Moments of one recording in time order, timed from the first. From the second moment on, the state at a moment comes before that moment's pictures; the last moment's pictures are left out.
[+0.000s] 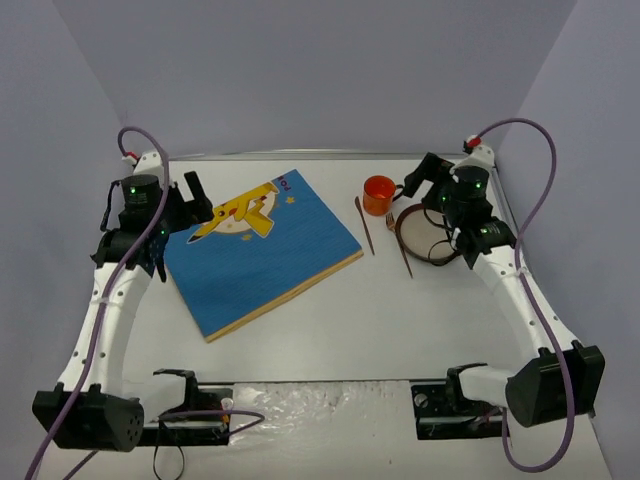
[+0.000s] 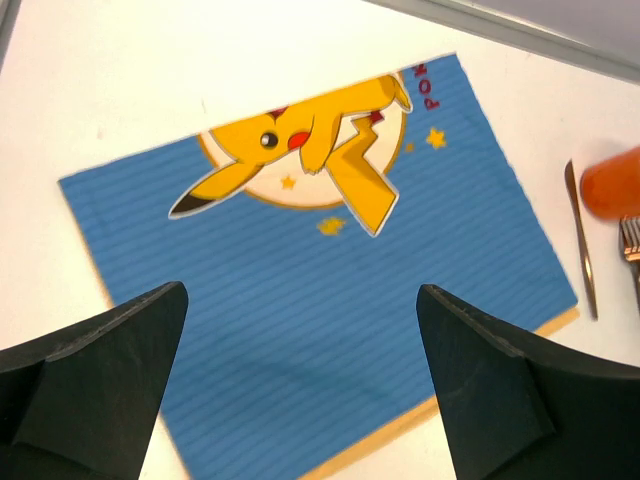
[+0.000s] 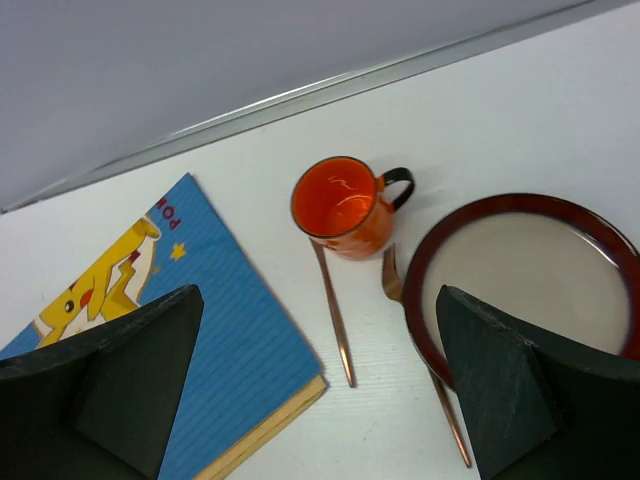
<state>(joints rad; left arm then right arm) -0.04 1.15 1.23 -0.59 -0.01 -0.31 0.20 1.25 1.11 -0.18 0.11 0.46</state>
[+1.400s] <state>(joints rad) -0.24 0.91 0.91 -0.66 -0.23 -0.18 -0.26 1.45 0.48 0.29 -0.10 0.80</state>
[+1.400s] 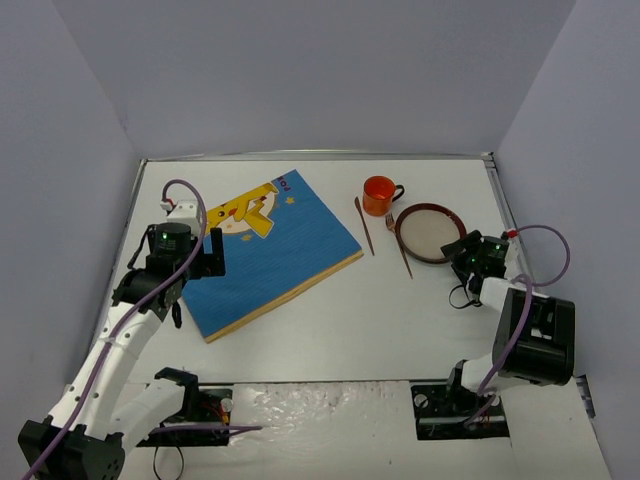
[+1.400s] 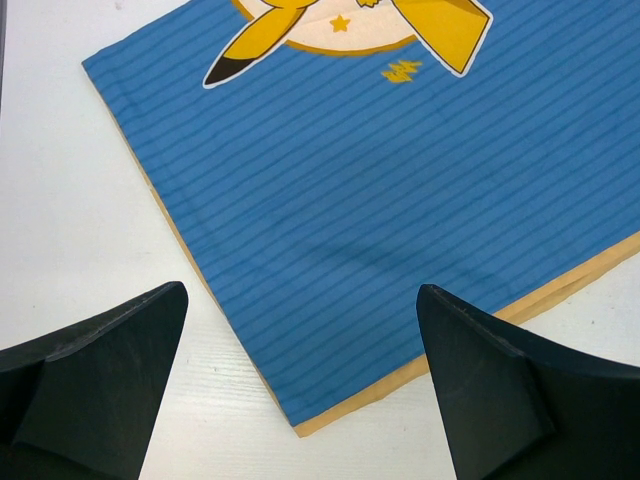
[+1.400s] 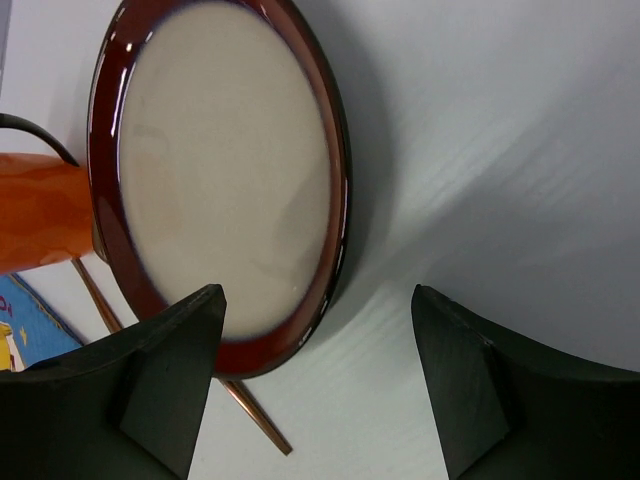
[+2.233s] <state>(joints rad) -0.24 0.94 0.91 -0.66 -0.19 -0.18 -0.27 1.65 0.59 0.35 -0.08 0.83</state>
